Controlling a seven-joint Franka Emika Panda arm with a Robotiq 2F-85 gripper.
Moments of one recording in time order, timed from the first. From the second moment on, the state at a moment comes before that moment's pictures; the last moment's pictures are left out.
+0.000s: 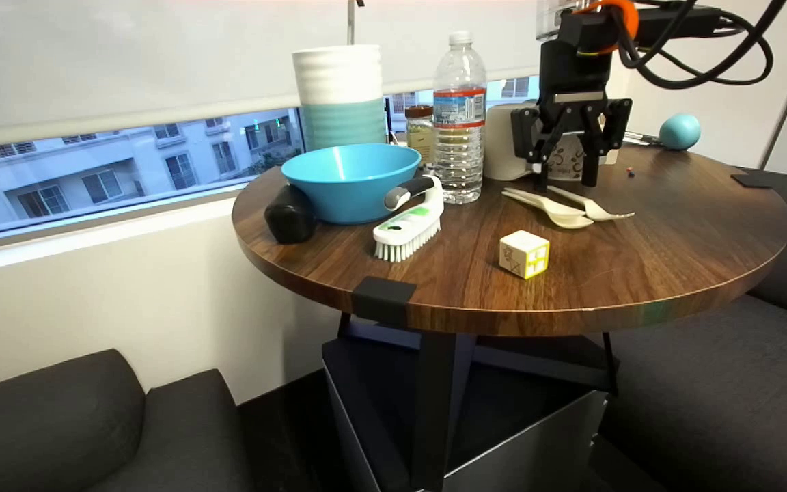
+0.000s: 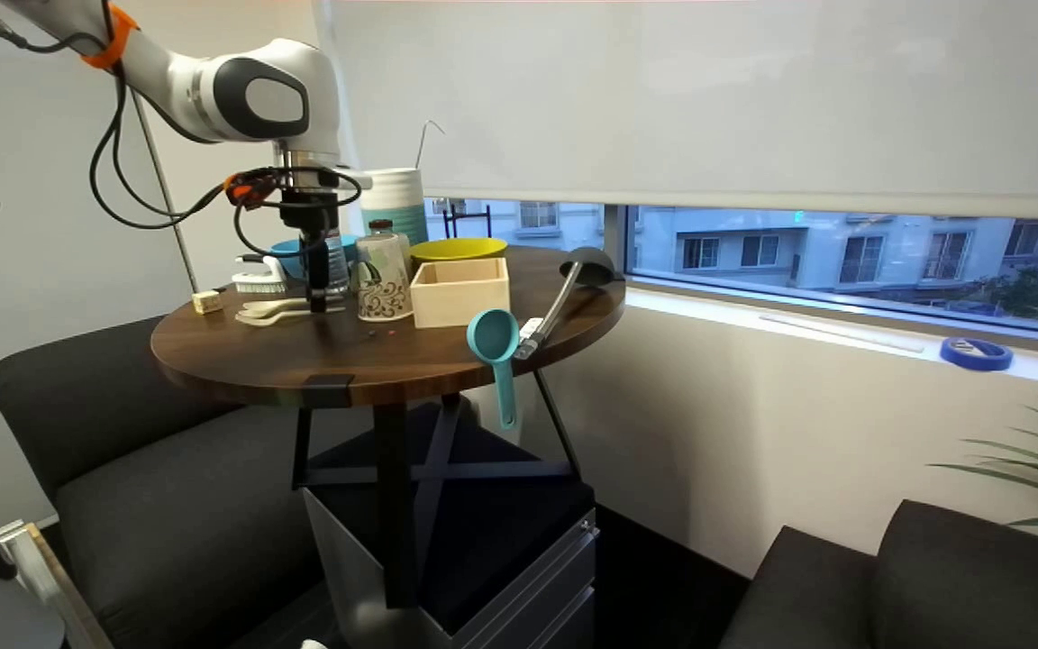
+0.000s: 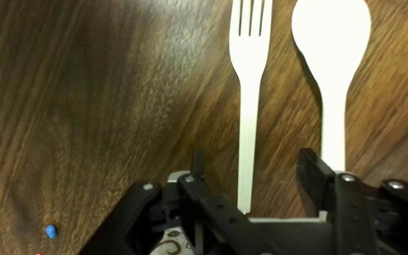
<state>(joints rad) 0.01 -0.15 0.08 -2.30 0.05 2.05 0.54</state>
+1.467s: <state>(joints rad) 0.02 -0.15 0.08 -2.32 0.05 2.04 0.54</state>
